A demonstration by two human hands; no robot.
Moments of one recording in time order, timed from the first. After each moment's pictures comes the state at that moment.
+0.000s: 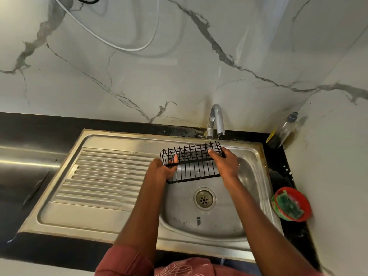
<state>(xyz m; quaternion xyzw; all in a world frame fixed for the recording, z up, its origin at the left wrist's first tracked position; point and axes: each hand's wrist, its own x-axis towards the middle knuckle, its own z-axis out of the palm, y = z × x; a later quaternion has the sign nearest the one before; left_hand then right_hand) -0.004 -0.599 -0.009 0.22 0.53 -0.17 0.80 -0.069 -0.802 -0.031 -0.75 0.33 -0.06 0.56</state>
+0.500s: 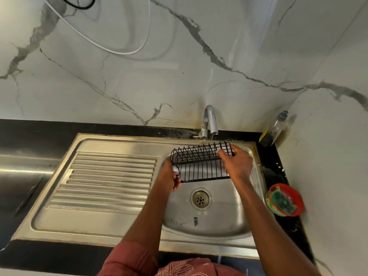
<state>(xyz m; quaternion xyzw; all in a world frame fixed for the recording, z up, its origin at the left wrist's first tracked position) -0.037 -0.623 -0.052 0.59 0.36 -0.31 0.65 -0.095 -0.830 -0.001 -0.82 0.37 -0.14 0.41</state>
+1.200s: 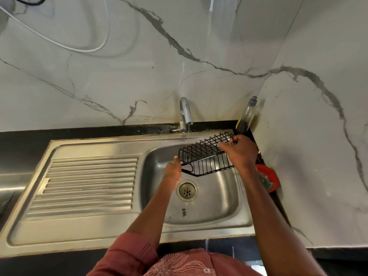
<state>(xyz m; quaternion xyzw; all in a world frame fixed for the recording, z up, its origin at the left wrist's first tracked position) -0.063 -0.692 -0.087 0.75 0.16 -0.31 0.55 -0.147 -0.892 0.029 -0.84 0.38 -0.15 0.36</state>
